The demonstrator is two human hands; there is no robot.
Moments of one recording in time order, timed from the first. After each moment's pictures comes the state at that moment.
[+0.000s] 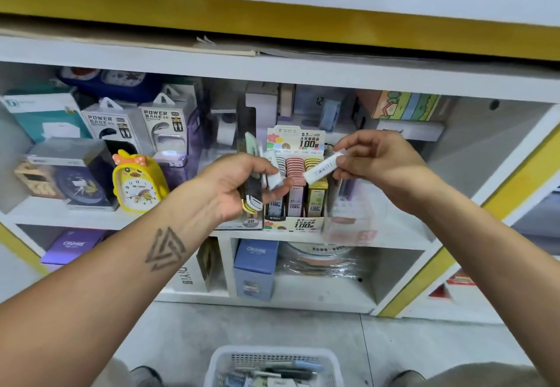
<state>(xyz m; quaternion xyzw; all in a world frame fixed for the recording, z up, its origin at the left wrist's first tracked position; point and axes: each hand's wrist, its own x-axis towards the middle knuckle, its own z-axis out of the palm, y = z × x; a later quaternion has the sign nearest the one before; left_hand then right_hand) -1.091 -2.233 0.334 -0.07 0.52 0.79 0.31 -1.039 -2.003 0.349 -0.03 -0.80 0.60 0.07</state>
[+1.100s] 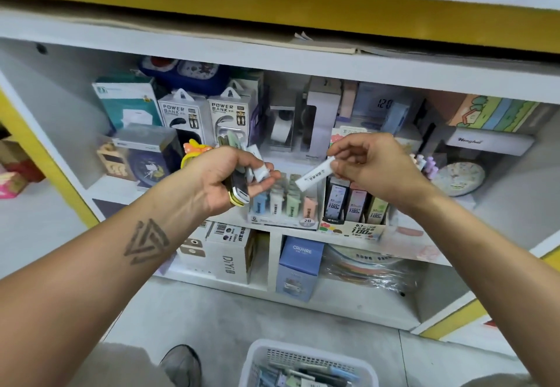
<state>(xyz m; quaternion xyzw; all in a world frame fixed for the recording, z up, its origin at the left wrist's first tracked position) -1.111 -2.340 0.328 -0.13 0.51 0.82 0.23 -1.085 -2.092 0.334 0.07 -0.88 0.46 0.09</state>
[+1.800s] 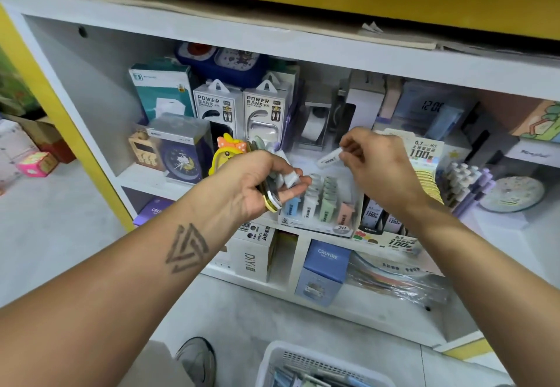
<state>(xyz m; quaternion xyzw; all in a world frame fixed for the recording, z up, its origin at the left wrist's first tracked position) -1.117 -2.348 0.318 -0.17 0.48 0.83 0.22 -1.134 -2.136 0.302 0.14 -0.93 0.25 0.23</state>
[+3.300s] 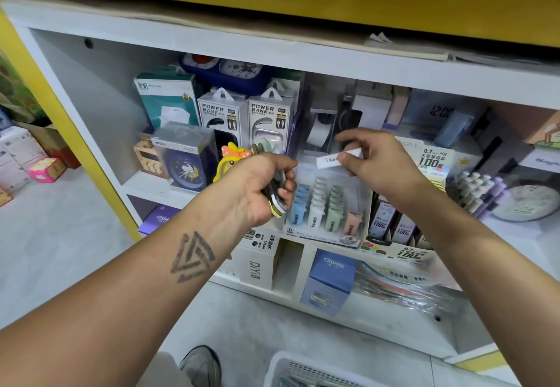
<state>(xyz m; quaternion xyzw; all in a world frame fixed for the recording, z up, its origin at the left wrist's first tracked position) -1.124 -2.346 0.327 -0.18 0.50 0.81 0.24 -1.148 -2.145 0.319 0.02 -0.90 0.42 0.07</state>
